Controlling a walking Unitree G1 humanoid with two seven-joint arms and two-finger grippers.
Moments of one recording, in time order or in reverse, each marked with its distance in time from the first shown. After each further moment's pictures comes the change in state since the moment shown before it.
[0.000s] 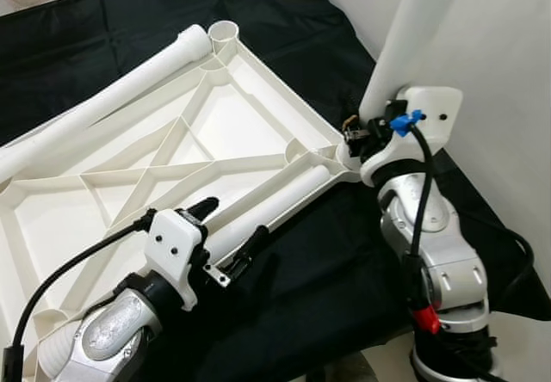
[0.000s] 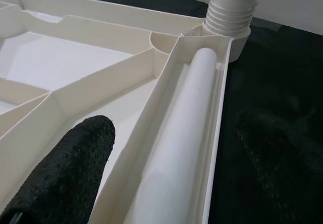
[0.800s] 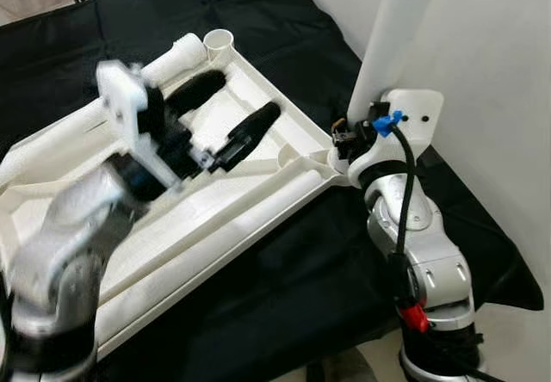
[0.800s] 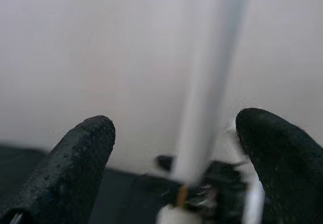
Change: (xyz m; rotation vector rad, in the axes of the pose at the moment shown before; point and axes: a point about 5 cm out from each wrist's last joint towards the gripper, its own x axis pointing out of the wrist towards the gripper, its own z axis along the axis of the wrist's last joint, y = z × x) left arm 0.064 0.042 0.128 -0.092 -0.469 -0.397; right arm 0.004 0.008 -0.003 0.008 0.023 -0.001
